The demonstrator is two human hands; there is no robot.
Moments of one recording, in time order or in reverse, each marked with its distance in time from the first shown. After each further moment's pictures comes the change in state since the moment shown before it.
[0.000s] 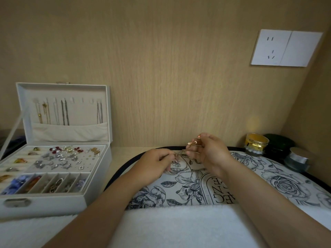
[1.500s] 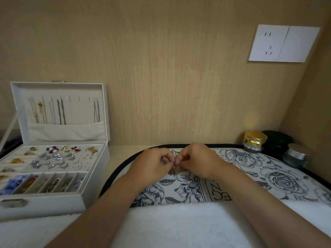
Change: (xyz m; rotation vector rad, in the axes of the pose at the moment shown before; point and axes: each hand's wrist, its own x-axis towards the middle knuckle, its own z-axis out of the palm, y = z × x) left_hand 0.000 -0.006 0.005 0.318 0.088 0.093; right_hand -0.007 0.011 -0.006 -1.385 -0.356 -0.310
